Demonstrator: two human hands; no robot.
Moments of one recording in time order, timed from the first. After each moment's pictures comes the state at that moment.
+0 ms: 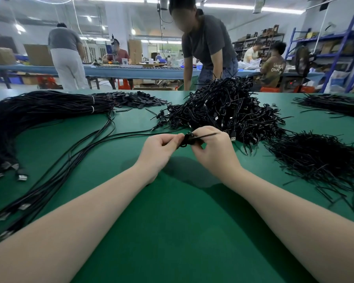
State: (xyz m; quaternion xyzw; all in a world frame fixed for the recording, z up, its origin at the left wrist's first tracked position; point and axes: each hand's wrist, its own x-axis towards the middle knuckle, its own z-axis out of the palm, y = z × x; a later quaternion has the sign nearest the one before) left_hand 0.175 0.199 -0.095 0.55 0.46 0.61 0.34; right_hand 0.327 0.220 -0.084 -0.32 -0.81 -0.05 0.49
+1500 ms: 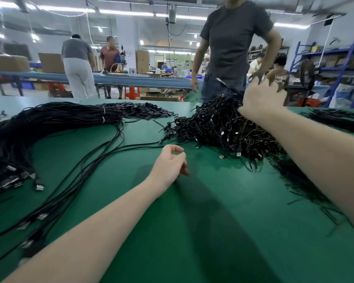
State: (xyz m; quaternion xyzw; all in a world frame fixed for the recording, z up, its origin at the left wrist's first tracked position) left_hand 0.176 0.198 -0.087 0.52 0.54 0.53 0.39; right_hand 0.367 0.283 0.058 -0.71 -0.64 -0.21 0.19
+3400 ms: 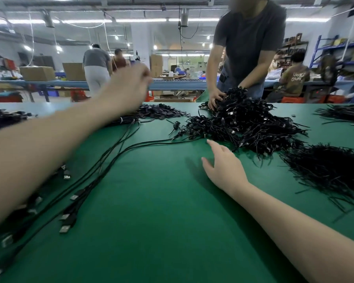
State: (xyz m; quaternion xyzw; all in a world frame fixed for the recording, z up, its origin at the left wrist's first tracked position) left_hand 0.087 0.149 0.073 0.66 0.65 0.34 -0.15; right_hand 0.320 0.211 -0.100 -0.50 -0.80 0.01 0.32
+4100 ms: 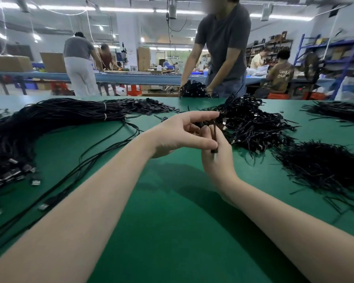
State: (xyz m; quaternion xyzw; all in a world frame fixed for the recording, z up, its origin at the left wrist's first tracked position) left_hand 0.171 0.180 -0.011 0.73 0.37 0.39 0.42; right_hand 0.300 0.205 -0.084 -0.32 -0.68 0.26 0.61
